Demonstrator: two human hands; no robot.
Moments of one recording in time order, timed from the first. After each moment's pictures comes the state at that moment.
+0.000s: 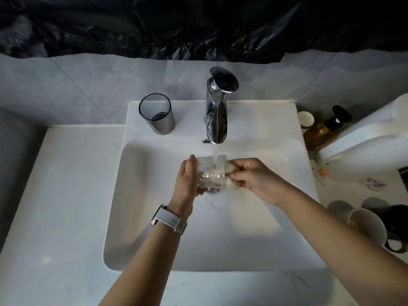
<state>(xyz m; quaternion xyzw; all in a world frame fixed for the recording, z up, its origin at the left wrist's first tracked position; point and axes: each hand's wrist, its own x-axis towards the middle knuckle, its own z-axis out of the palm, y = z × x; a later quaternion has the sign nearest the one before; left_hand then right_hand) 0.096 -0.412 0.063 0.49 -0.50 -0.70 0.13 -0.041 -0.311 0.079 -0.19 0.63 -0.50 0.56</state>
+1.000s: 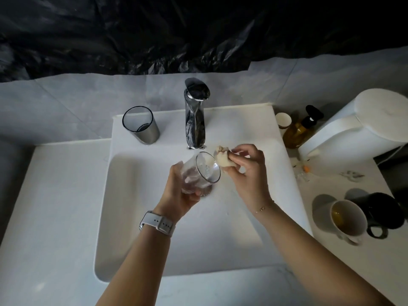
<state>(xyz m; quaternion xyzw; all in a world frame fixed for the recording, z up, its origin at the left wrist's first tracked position) 0.092 -0.411 0.072 0.40 -0.33 -0.85 0.08 -0.031 -0.289 0.074 -0.36 0.79 -0.50 0.03</state>
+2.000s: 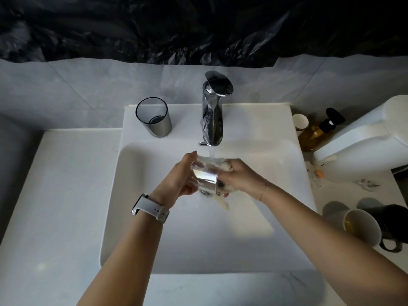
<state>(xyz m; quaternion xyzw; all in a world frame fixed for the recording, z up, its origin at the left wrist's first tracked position) 0.098 -0.444 0.080 0.45 -0.52 -0.73 -0.02 -0.033 -0.328 0.074 -0.26 0.68 -0.42 0.54</state>
